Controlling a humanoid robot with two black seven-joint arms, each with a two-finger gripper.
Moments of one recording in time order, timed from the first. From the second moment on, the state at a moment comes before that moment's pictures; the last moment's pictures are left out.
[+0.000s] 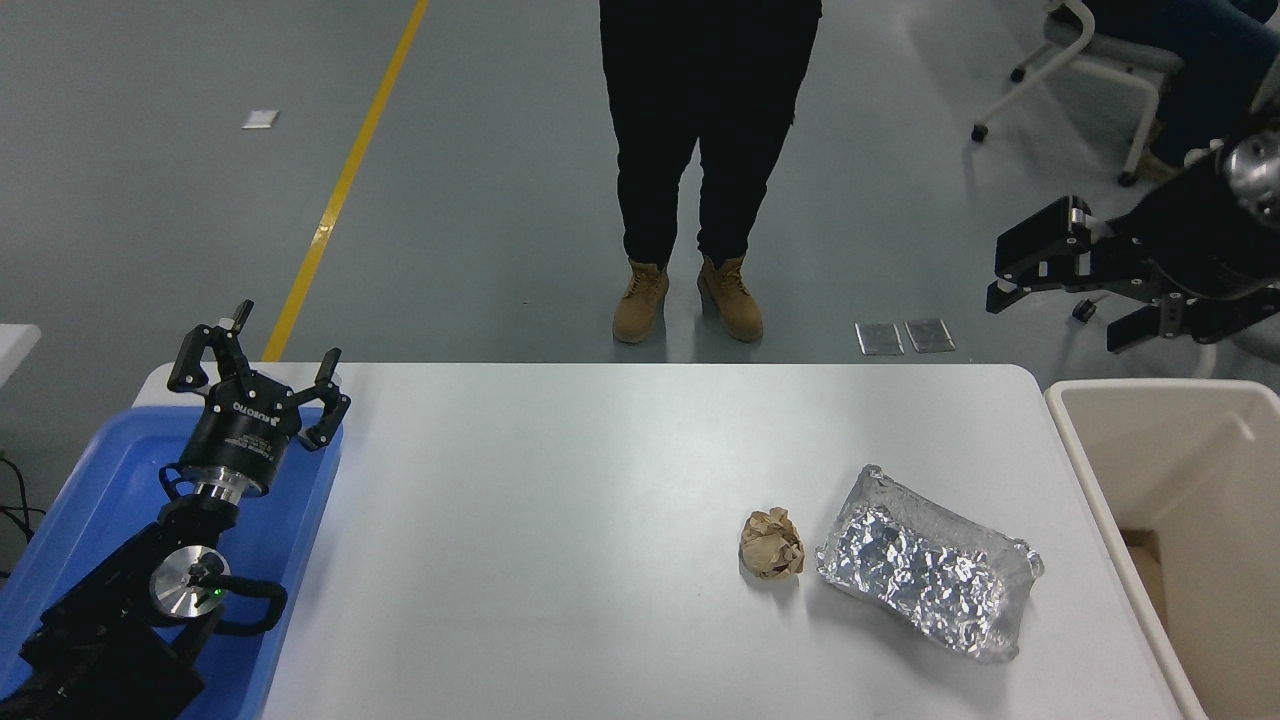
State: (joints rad) left arm -0.45 0.28 -1.07 -0.58 0.20 -0.61 -0.45; right arm 2.59 -0.50 -1.40 1.57 0.01 0.73 -0.08
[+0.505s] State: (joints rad) left arm -0.45 0.28 -1.07 -0.58 0.20 -0.61 -0.45; right arm 2.69 -0.46 -1.38 1.59 0.01 0.78 -0.08
